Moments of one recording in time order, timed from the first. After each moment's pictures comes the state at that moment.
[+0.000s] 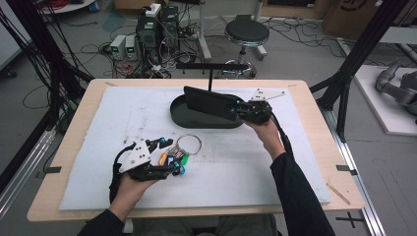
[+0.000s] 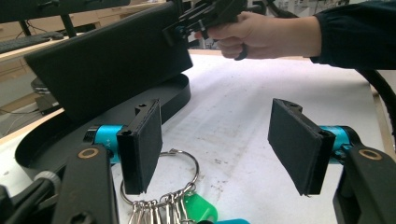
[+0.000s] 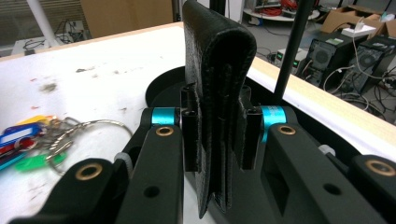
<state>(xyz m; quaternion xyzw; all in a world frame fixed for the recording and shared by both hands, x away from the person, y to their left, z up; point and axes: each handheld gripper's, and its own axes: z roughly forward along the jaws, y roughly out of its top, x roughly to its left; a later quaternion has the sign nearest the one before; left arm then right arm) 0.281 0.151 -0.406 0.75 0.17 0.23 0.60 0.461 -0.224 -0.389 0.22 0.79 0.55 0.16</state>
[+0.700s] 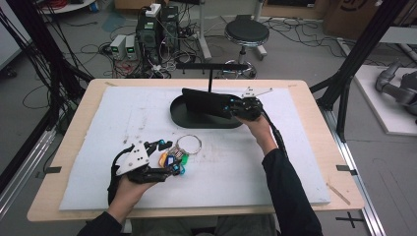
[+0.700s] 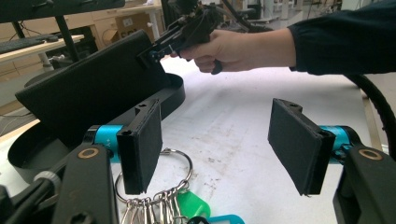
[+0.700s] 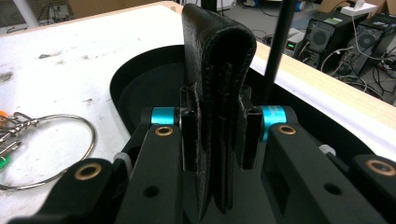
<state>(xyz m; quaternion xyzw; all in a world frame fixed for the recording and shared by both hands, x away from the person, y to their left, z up) 0.277 0.153 -0.408 0.74 0.17 0.23 0.61 0.494 -0.210 -0.410 0.24 0.80 0.52 0.15</state>
